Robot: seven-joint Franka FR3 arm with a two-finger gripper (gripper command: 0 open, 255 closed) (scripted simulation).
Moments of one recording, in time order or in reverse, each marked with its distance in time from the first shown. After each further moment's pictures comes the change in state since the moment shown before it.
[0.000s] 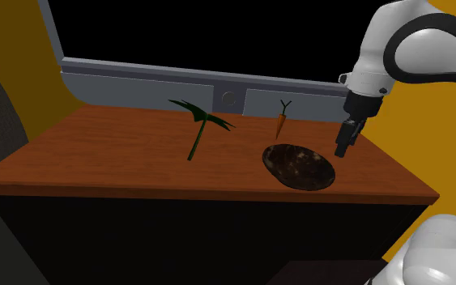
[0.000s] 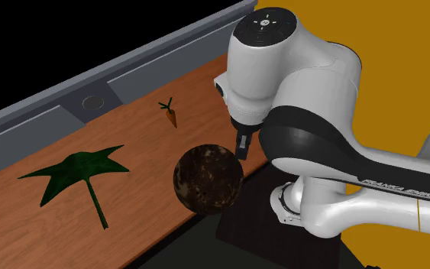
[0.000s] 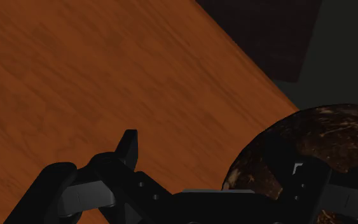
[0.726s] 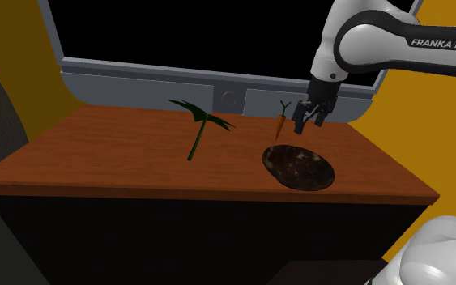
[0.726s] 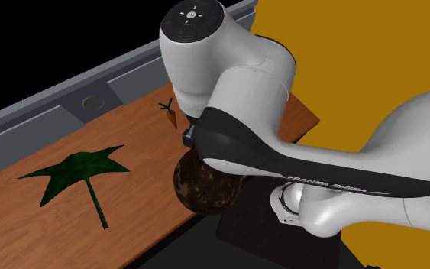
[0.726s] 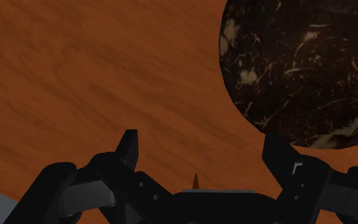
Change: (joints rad) arm -0.058 0.255 0.105 0.173 0.006 0.199 0.261
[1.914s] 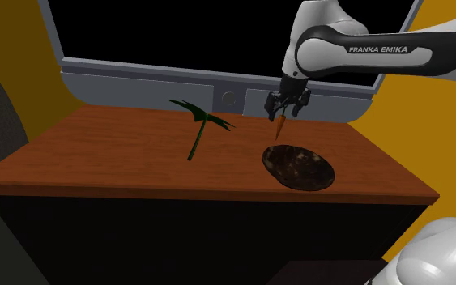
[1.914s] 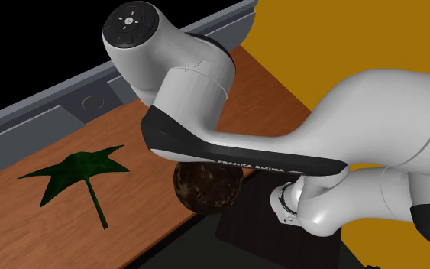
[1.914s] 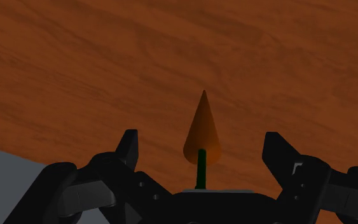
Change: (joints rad) arm -0.060 0.238 0.067 0.147 -0.067 0.180 0.231
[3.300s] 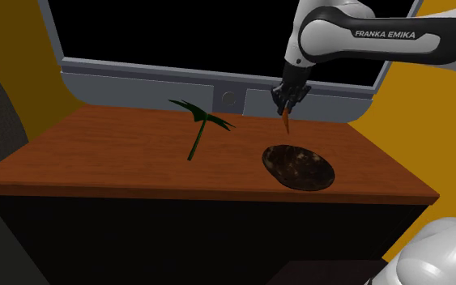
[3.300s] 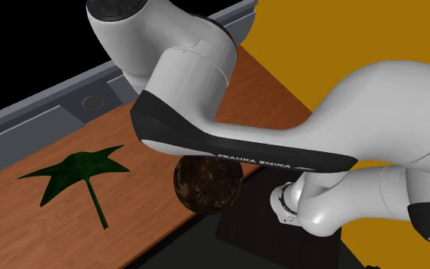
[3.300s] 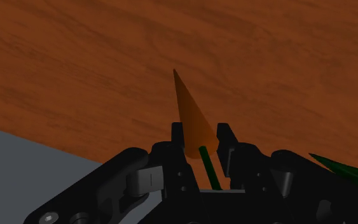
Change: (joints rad) arm -0.001 0.012 0.001 0.091 0.001 -0.077 -0.011
